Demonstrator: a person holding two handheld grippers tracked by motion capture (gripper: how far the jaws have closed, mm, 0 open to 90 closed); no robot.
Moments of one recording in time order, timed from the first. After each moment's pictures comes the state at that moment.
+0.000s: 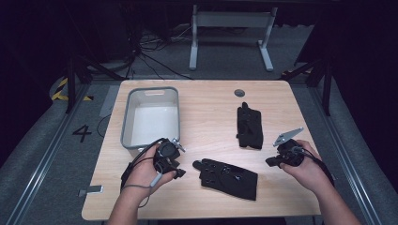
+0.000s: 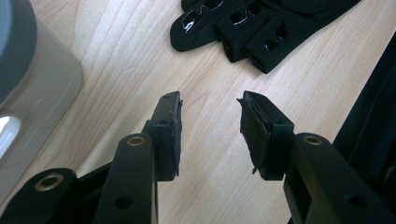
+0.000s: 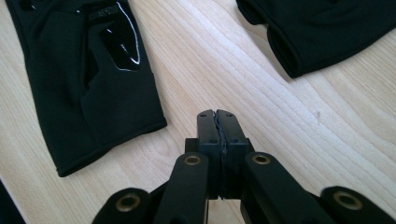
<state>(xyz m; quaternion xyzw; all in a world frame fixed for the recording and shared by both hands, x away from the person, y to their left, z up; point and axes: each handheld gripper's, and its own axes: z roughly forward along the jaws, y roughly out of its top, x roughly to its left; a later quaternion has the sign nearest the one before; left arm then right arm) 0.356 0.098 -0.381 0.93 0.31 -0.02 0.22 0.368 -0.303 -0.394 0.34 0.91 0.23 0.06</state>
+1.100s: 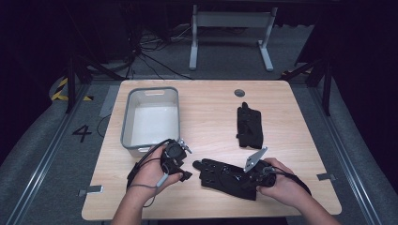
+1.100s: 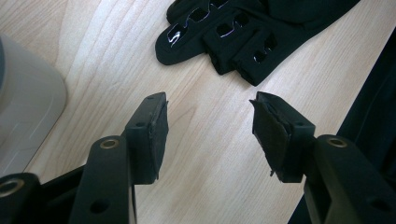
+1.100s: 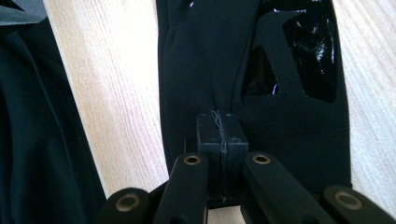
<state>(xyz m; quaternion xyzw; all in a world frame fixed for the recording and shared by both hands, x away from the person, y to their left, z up) 0.353 0.080 -0.381 0.93 0.29 -0.01 0.22 0.335 -0.225 -0.429 0.21 0.96 0.21 -0.03</state>
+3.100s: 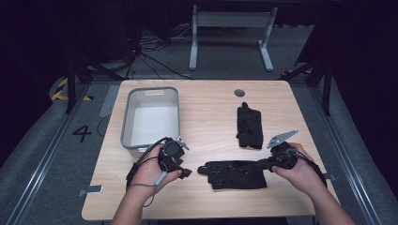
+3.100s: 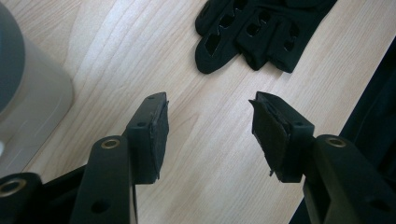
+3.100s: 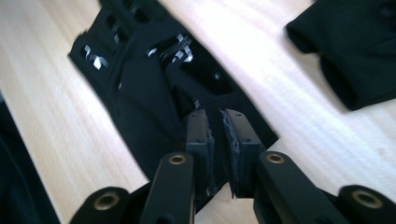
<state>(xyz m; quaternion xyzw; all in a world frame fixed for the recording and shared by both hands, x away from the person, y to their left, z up) 0.356 0.088 -0.380 0.92 0.32 -0.02 0.24 0.363 -0.282 -0.396 0.33 0.90 0.28 0.03</state>
